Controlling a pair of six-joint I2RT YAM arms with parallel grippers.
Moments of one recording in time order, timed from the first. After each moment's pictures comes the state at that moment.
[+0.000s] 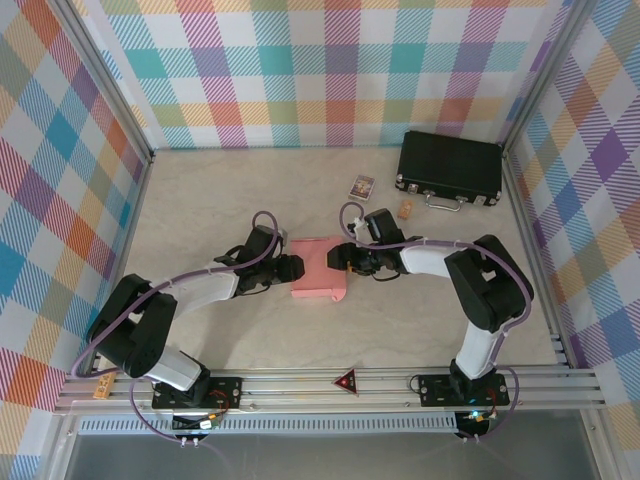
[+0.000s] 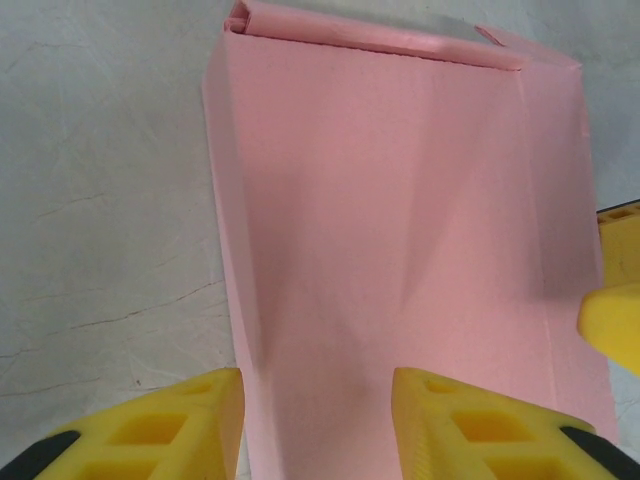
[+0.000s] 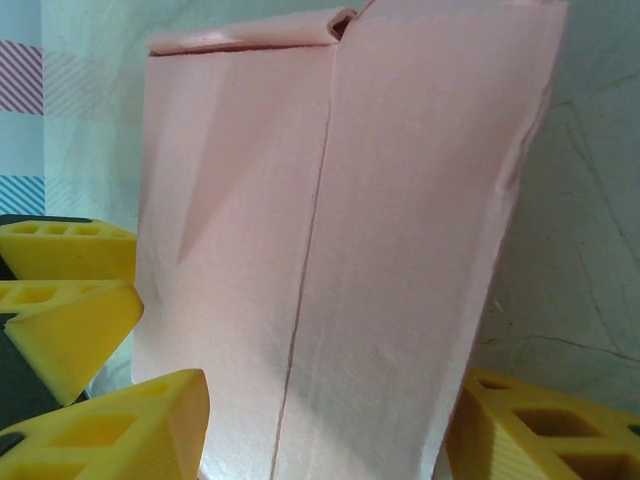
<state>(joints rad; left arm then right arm) -0.54 1.49 0.72 -0.10 0.15 -0.63 0.54 1.79 0.90 0.02 -0.61 0.60</state>
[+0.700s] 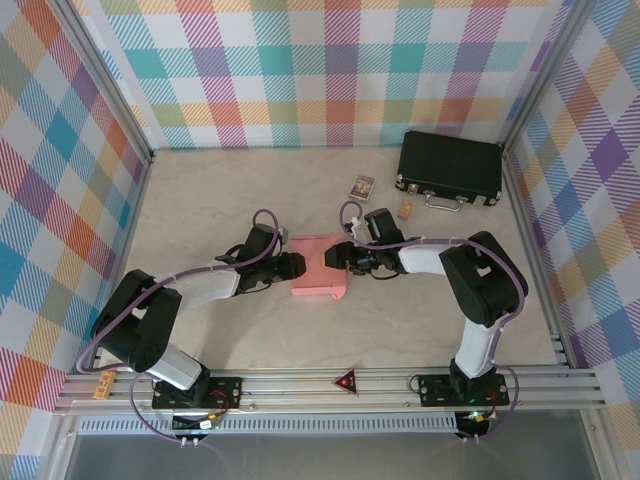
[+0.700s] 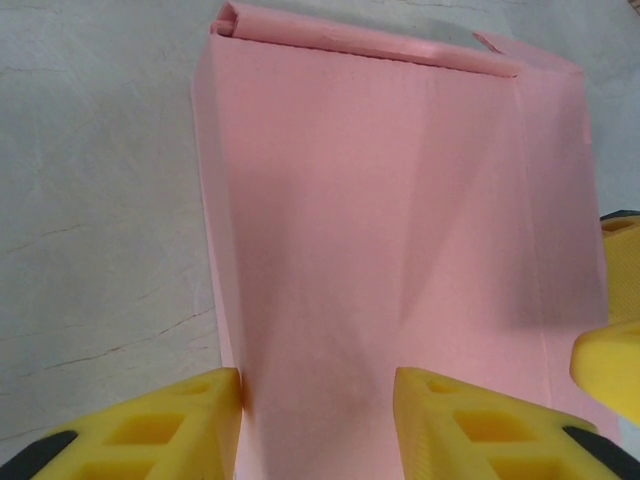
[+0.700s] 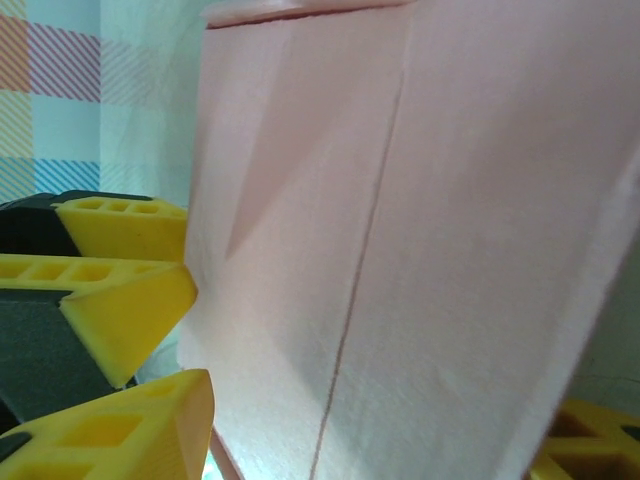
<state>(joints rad) -0.52 1.53 0.72 -0.04 0.18 -0.64 0.53 1.83 0.90 0.11 -0.72 0.64</state>
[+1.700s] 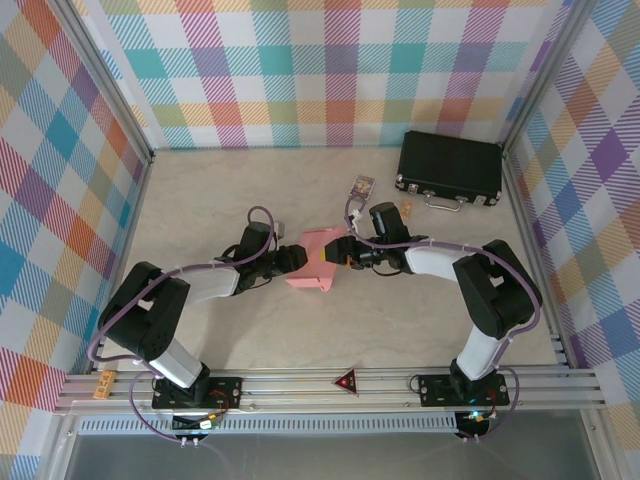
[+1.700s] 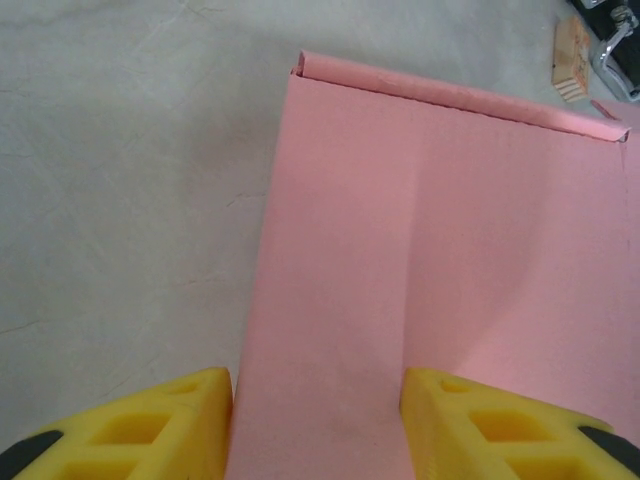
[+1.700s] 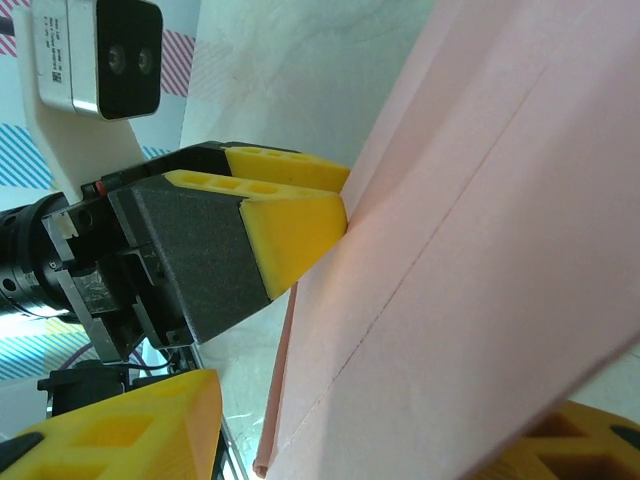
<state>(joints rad) -0.48 1.59 0.68 0.19 0.27 -0.70 0.53 1.73 0.89 0.13 -0.80 0.65</state>
